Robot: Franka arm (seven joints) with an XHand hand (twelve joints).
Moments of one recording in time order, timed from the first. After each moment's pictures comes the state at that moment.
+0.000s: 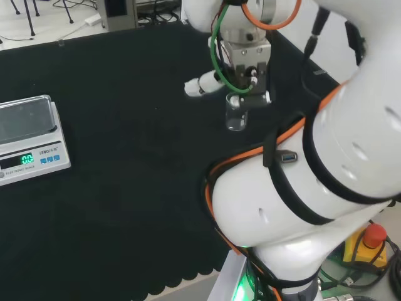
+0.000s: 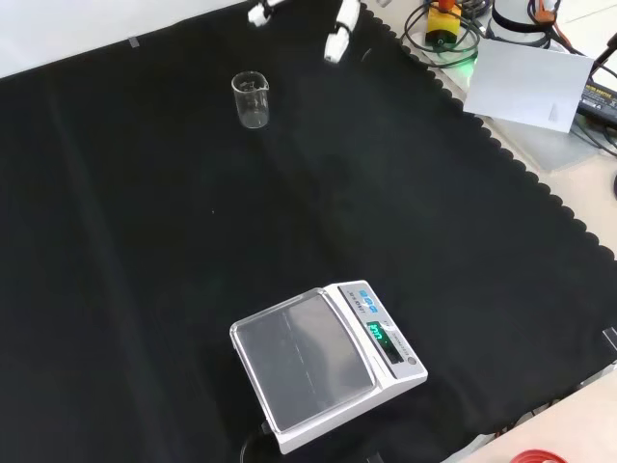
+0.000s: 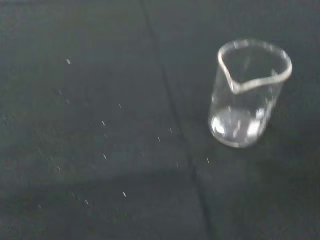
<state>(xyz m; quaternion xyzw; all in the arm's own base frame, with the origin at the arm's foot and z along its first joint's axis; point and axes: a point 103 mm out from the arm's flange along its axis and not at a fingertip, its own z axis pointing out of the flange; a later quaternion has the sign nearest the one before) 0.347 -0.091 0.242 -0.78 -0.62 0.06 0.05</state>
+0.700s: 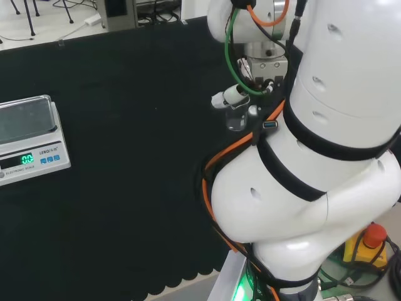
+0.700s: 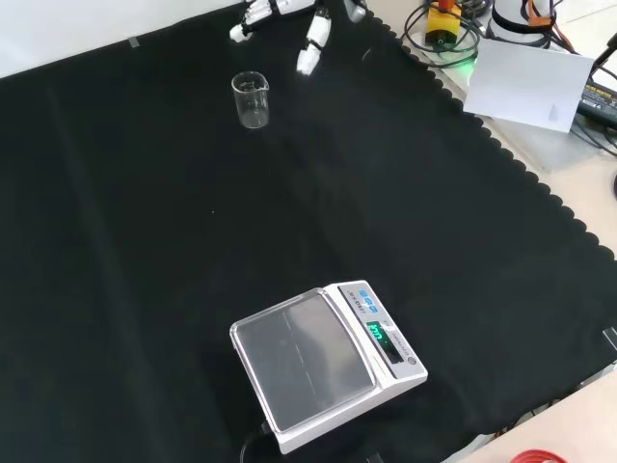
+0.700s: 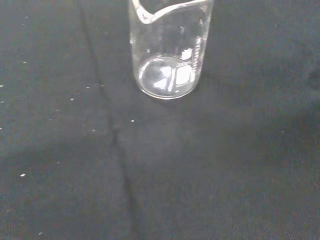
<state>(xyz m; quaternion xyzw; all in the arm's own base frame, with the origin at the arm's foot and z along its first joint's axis) 0.362 -0.156 0.187 -0.82 -0.56 0.09 0.09</state>
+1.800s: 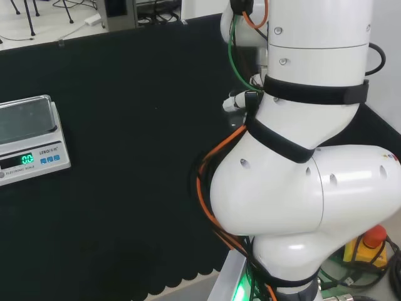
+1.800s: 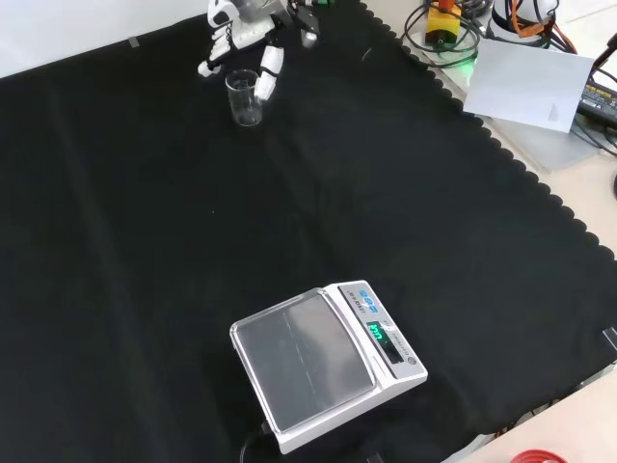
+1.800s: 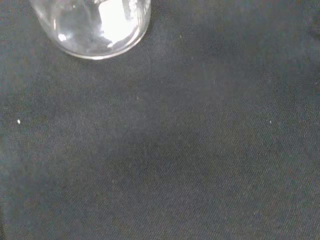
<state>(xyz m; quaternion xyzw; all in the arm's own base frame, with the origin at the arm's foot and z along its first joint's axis) 0.418 -0.224 0.106 -0.82 -0.52 0.13 0.17</state>
